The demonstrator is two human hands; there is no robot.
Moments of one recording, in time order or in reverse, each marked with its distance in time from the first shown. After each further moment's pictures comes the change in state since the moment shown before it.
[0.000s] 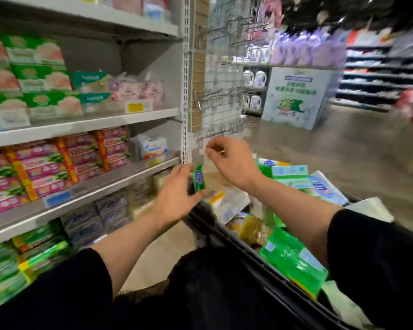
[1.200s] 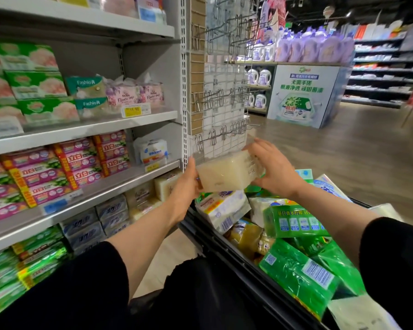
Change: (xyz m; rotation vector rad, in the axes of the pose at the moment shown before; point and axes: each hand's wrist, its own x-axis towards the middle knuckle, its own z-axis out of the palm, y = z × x) left_hand 0.028 0.034 0.017 -0.831 -0.097 -0.446; right_hand 0.003 0.113 -0.045 -0.273 -0.076 -0.255
